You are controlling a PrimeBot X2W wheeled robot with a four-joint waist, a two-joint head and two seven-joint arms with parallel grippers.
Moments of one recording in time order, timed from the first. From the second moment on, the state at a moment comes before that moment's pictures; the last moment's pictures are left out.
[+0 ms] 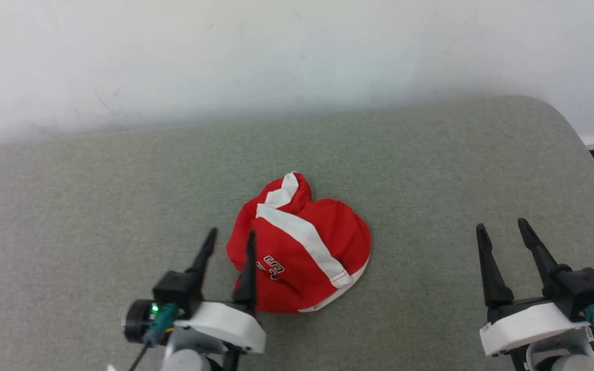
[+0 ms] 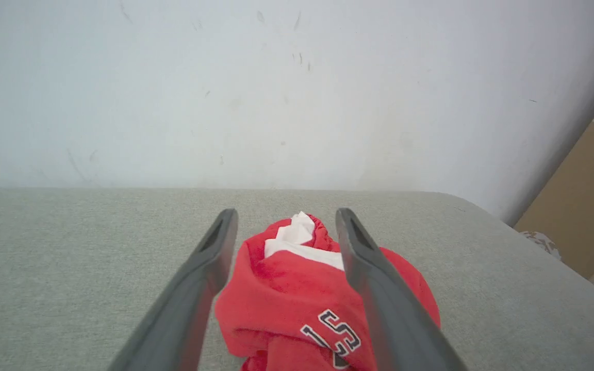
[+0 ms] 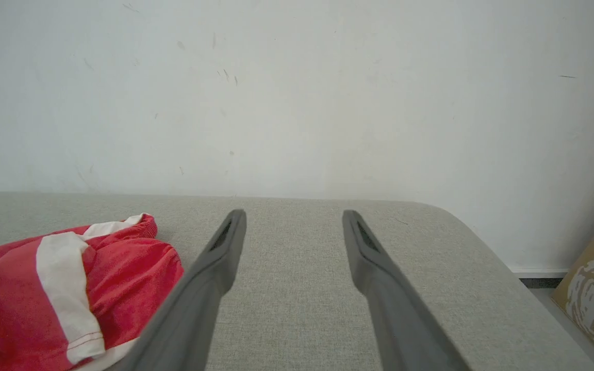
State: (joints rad) left arm -0.09 0.08 -0.32 0.17 -0.30 0.12 -0.25; right arm 0.03 -0.05 -0.04 0.02 0.06 0.13 -0.18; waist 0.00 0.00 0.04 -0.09
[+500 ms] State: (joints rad) left arm -0.08 0.23 -0.16 0.14 -0.29 0.16 -0.26; right arm 0.05 -0.05 -0.01 0.02 0.08 0.13 -0.13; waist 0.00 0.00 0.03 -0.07
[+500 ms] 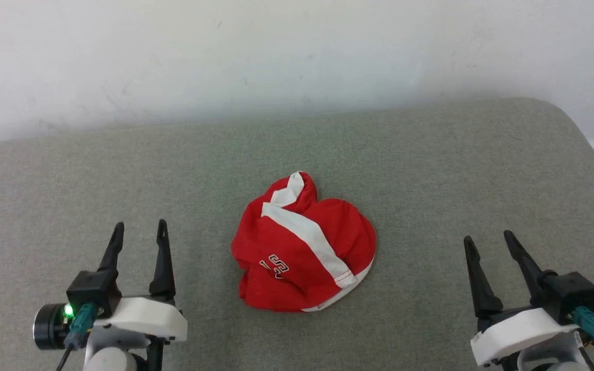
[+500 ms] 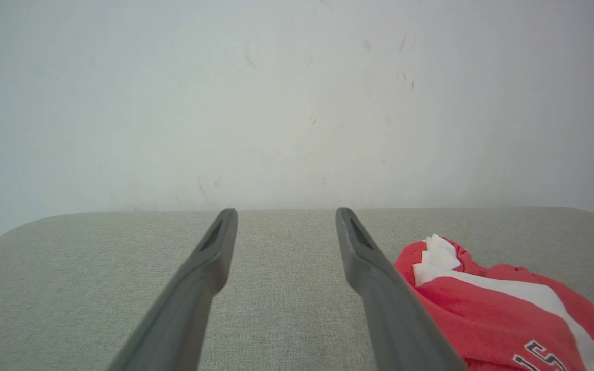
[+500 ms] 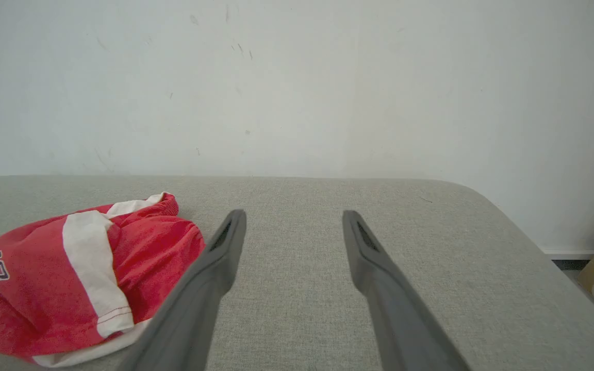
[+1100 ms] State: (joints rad) left arm -0.05 0.21 -0.19 0.08 -0.30 0.16 -0.26; right arm -0.14 -0.06 0.29 0.25 0.29 0.13 0.30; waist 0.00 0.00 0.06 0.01
